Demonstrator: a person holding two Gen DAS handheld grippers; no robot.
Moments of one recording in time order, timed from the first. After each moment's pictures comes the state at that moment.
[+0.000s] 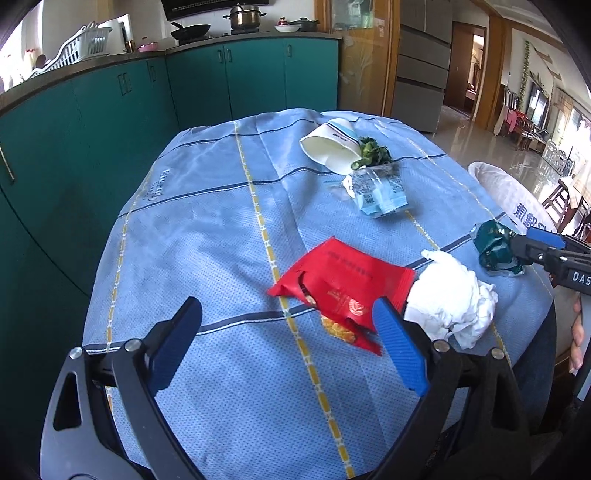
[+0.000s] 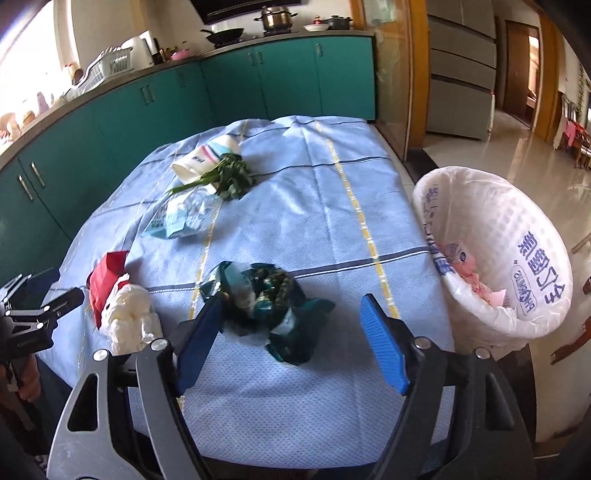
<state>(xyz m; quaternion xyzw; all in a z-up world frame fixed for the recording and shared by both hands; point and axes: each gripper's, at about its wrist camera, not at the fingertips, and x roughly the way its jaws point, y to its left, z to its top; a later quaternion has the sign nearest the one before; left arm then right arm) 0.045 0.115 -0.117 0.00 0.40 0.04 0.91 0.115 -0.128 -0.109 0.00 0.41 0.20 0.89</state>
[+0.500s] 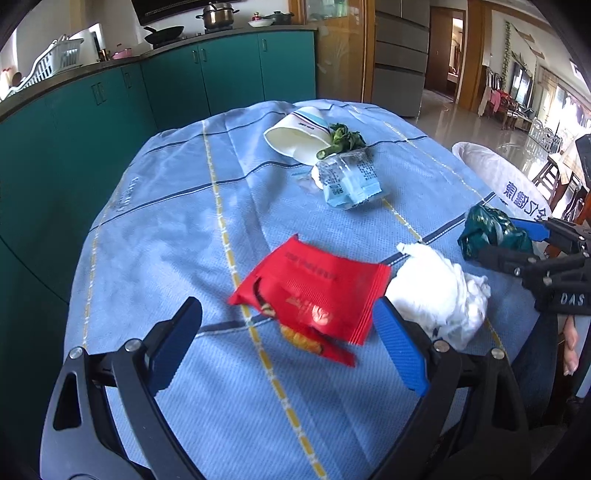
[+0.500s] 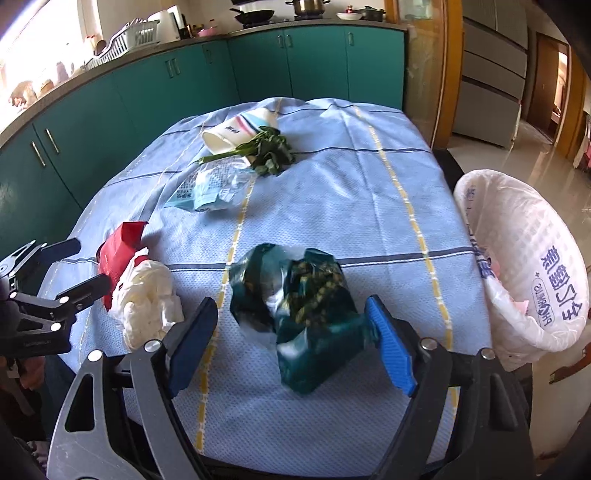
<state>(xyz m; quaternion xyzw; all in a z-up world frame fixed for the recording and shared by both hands) 0.063 0.090 -0.127 0.03 0.42 0.01 0.91 0.115 -0.096 -0.120 -0.04 0.43 0.23 0.87</state>
